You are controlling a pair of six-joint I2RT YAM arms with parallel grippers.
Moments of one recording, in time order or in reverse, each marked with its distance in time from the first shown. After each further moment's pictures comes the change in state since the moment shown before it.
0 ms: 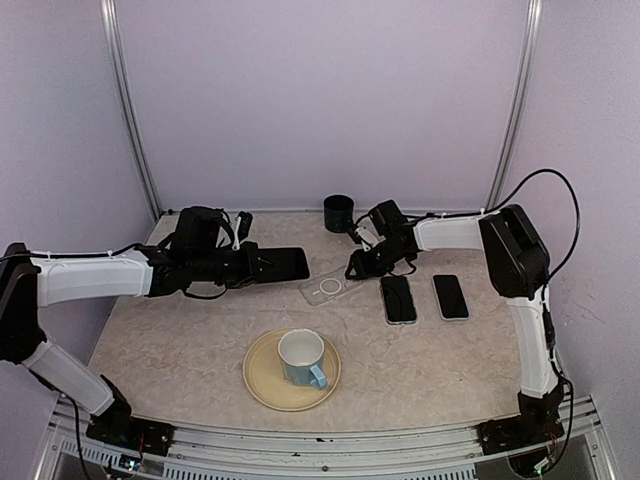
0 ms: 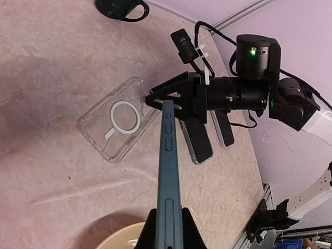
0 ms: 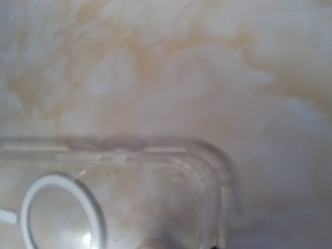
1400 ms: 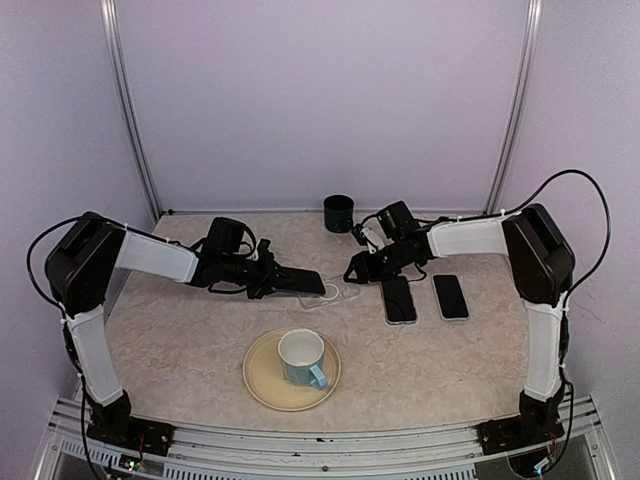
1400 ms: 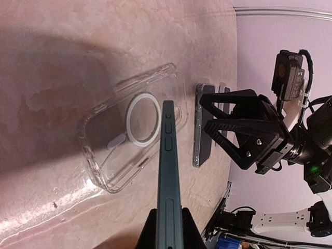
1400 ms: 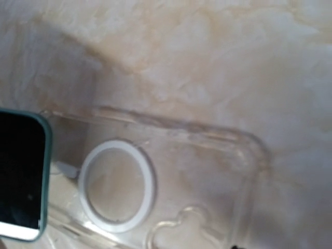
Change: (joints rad) left arm 0.117 0.431 0.155 0.135 0.323 -0.268; right arm 0.029 -0.193 -0.232 0.103 -0.048 0.071
